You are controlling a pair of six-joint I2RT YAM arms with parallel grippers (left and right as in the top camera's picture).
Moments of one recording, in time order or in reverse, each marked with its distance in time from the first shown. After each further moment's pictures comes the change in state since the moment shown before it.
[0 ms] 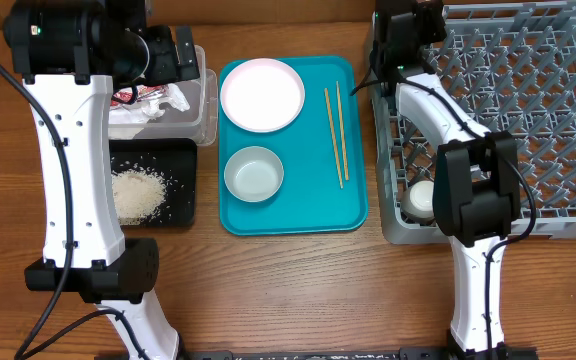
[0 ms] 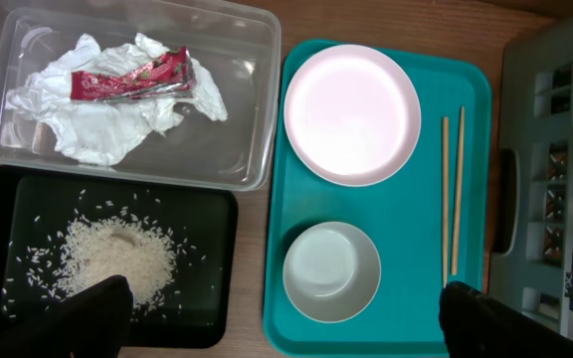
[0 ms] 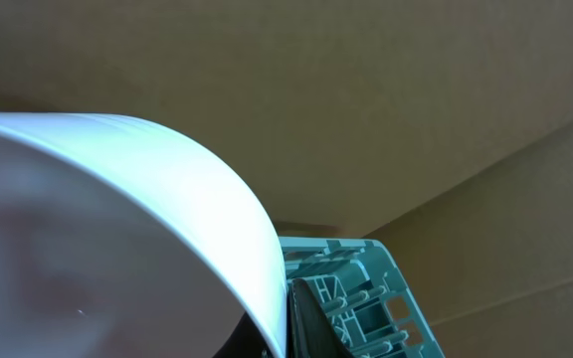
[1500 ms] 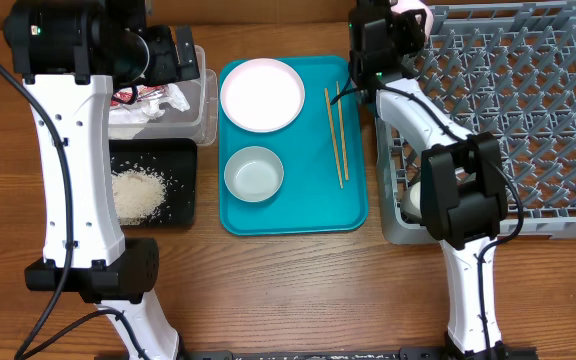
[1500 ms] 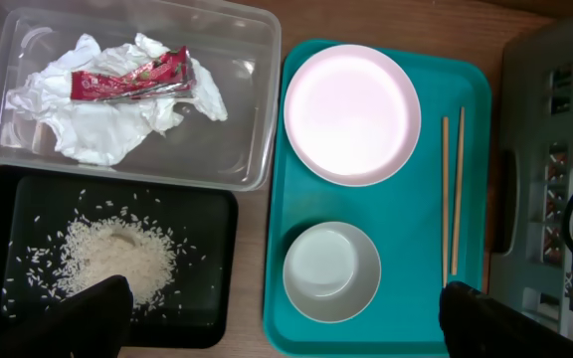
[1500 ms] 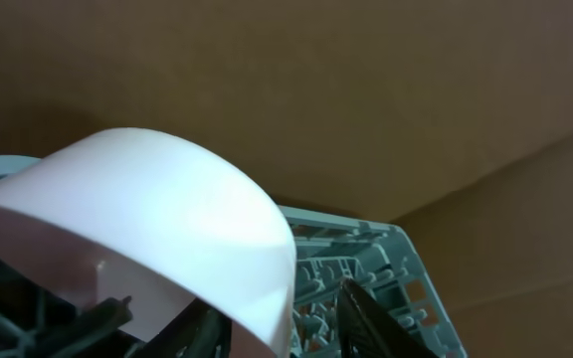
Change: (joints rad) left arm 0.000 0.000 0.000 0.000 0.000 0.000; right arm 0.079 0.009 0.000 -0.099 0.067 0.063
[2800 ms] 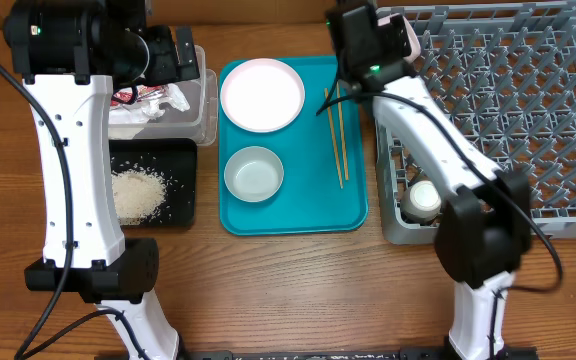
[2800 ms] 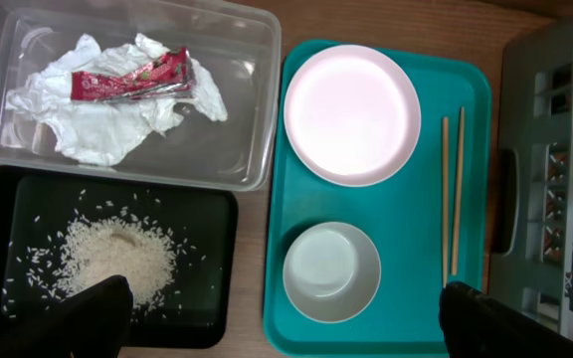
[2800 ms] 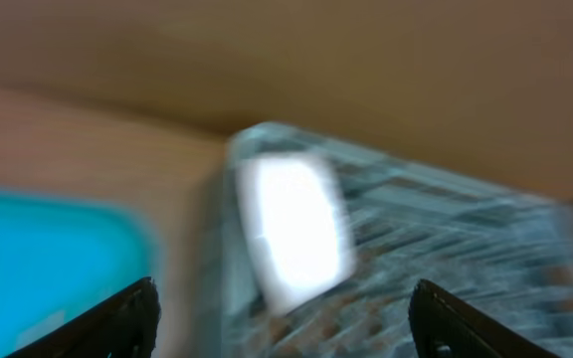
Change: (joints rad) left arm 0.000 0.000 0.000 0.000 0.000 0.000; right arm 0.109 -0.286 0.000 -0.638 -0.428 0.451
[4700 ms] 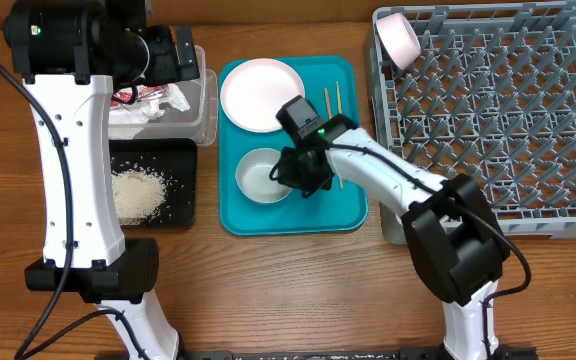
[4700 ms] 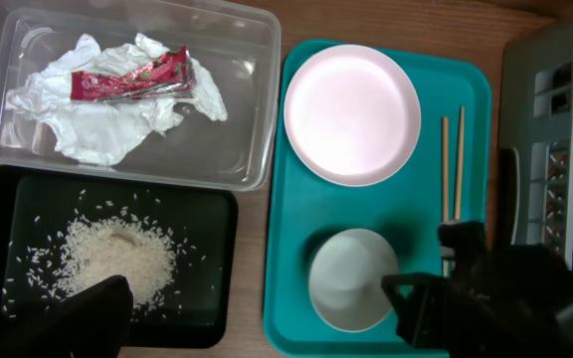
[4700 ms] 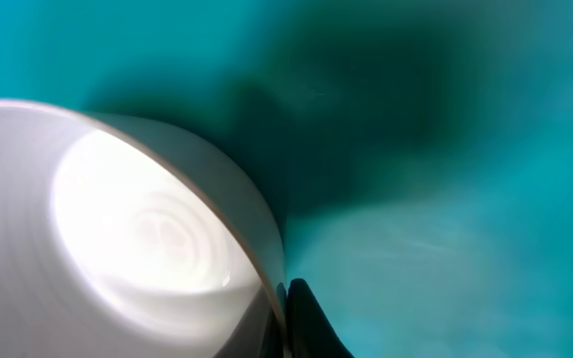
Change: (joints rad) left arm 0.000 0.000 0.000 0.000 0.000 0.000; right arm 0.198 0.005 -0.319 -0.257 -0.738 0.816
